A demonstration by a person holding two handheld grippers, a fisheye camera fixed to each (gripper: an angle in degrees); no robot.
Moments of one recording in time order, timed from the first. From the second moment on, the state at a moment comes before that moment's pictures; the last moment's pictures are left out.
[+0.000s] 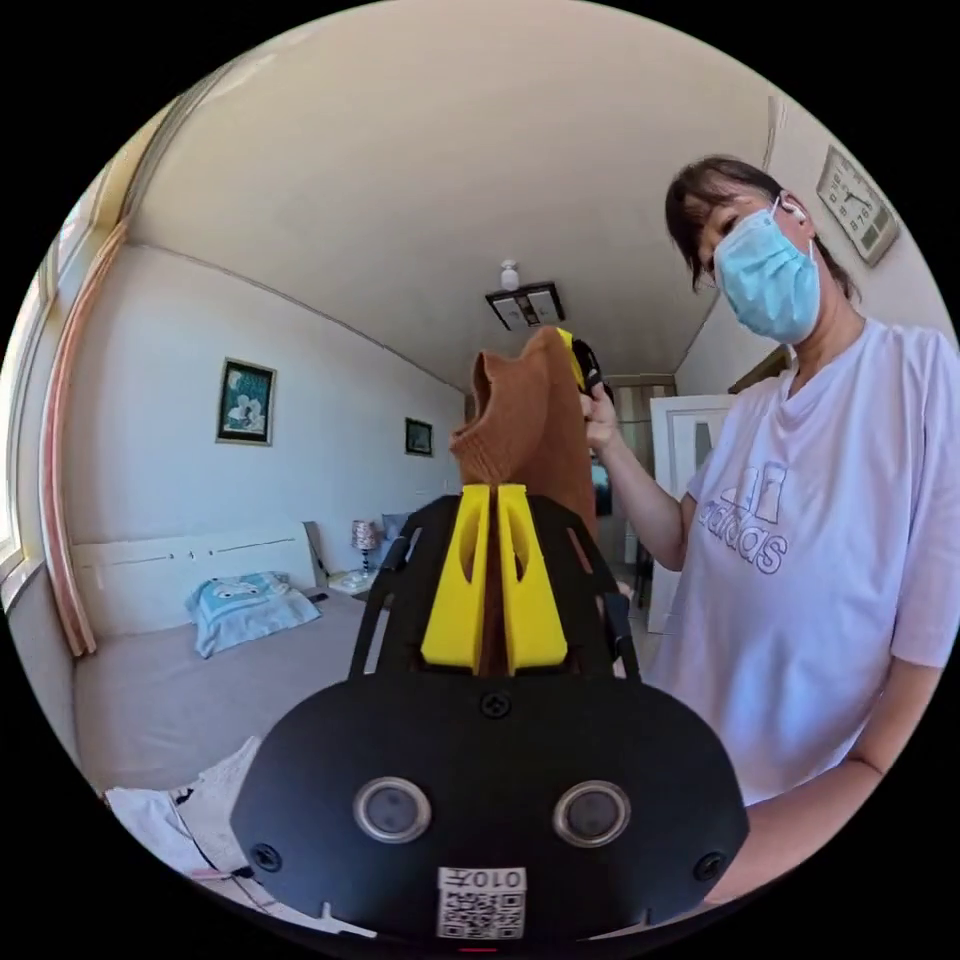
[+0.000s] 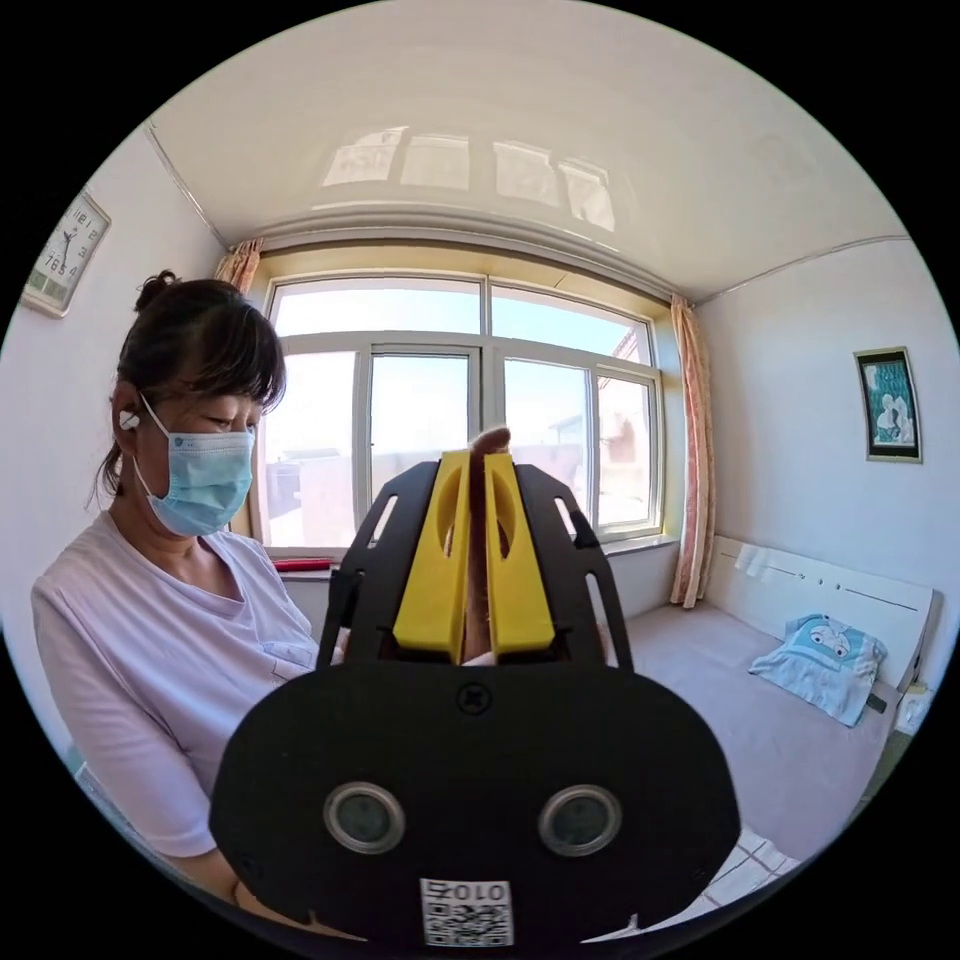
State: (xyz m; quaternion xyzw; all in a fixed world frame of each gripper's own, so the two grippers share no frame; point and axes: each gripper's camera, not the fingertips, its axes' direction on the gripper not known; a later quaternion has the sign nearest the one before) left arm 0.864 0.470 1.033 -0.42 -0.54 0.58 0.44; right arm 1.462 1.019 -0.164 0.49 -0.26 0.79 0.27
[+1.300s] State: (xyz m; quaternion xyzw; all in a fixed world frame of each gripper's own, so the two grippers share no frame) left arm 0.830 0.468 1.194 -0.63 -0.40 0.47 0.47; right arm 1.372 0.673 -0.067 0.48 -0.54 0.64 0.27
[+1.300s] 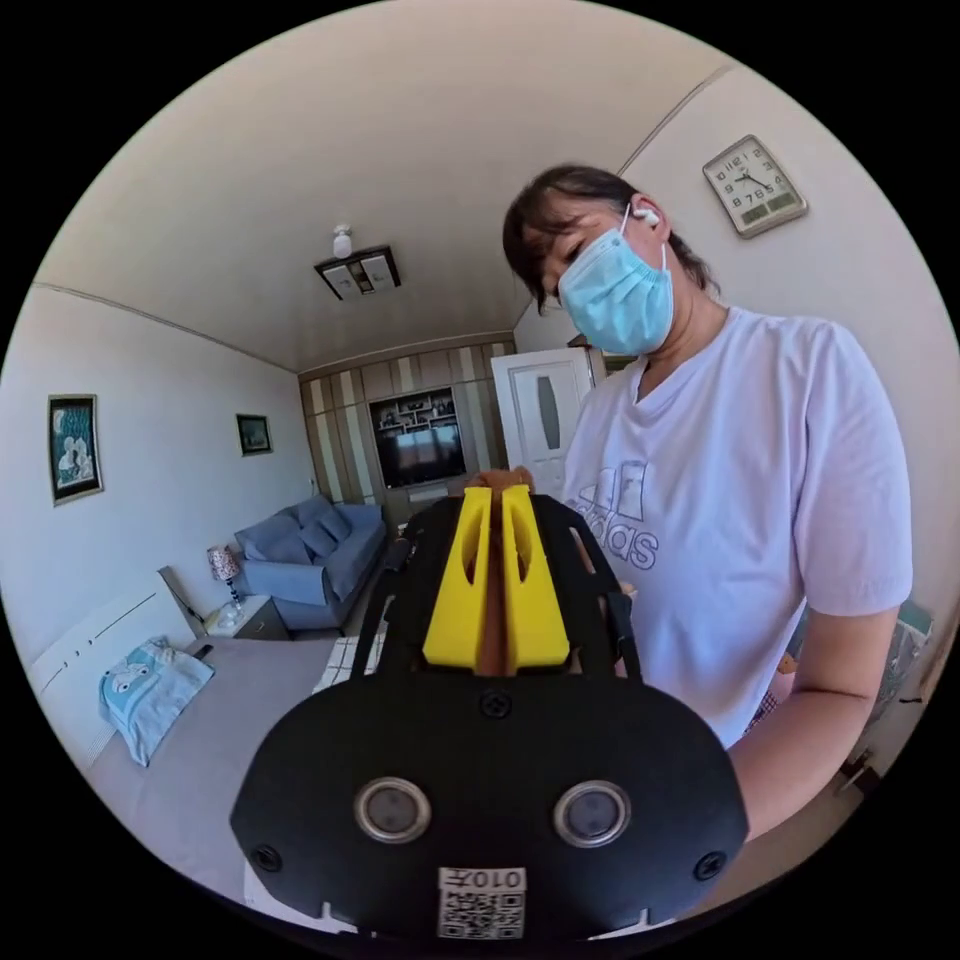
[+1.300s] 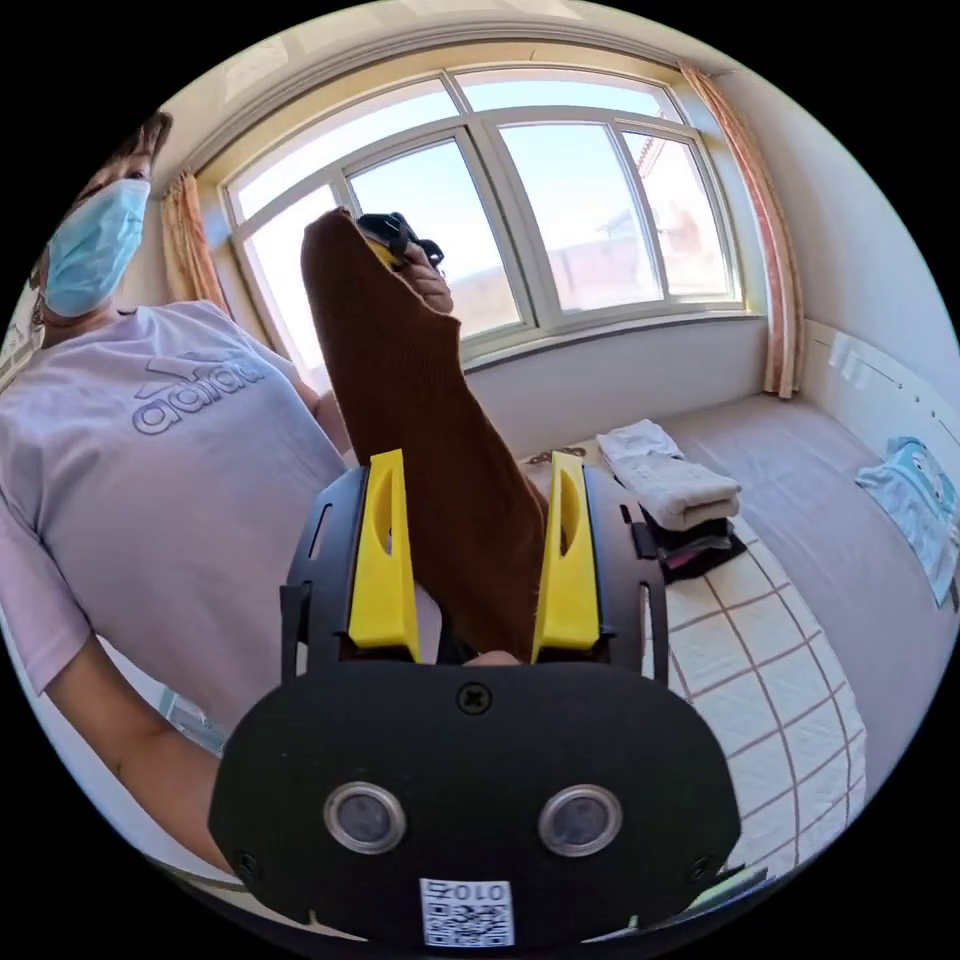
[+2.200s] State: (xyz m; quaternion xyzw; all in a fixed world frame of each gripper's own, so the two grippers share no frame) left arm 0.955 0.500 1.202 -0.49 -0.55 0.54 0.41; right arm 1.411 0.662 -0.144 0.35 -0.50 0.70 0.38
